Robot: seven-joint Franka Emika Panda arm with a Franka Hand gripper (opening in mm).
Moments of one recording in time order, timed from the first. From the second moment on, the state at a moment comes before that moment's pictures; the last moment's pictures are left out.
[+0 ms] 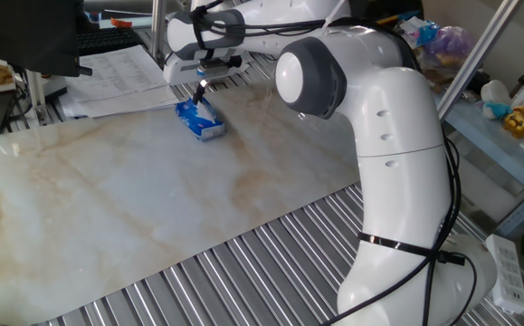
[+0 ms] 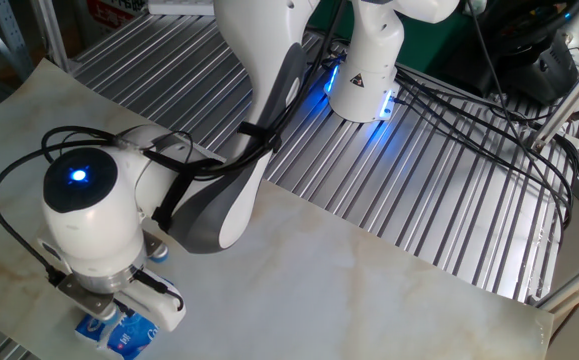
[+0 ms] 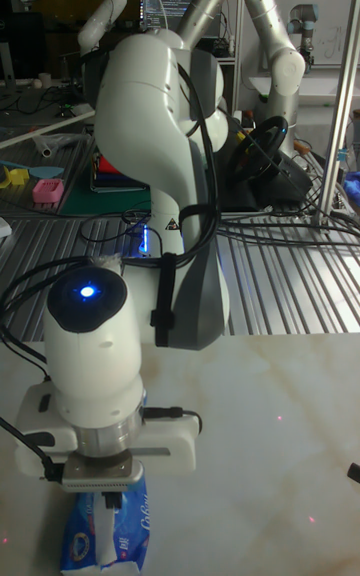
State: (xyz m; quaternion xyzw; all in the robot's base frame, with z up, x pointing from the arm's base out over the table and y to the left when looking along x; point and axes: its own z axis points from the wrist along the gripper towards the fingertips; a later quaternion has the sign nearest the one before) arm 0.737 -0.071 0.132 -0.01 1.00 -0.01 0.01
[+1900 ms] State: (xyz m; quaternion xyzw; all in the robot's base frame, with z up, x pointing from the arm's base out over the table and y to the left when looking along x) arm 0.730 -0.074 0.221 -0.01 1.00 0.01 -0.01
